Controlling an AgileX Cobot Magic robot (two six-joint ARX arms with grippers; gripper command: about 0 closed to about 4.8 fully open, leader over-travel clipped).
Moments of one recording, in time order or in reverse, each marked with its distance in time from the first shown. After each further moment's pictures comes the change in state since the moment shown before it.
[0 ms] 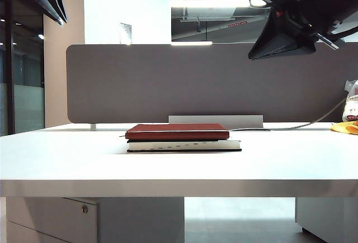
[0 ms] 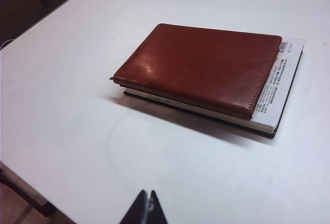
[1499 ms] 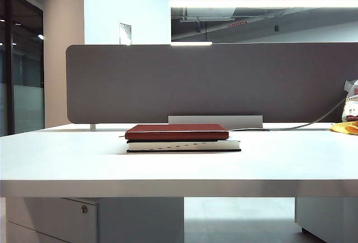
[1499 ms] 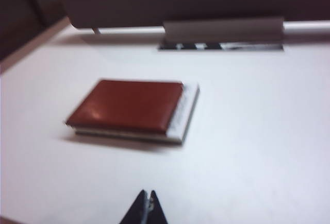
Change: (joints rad) left arm -0.038 -0.540 -0.450 0.031 -0.015 0.000; right arm -0.125 -0.547 -0.007 -0.402 0.151 0.001
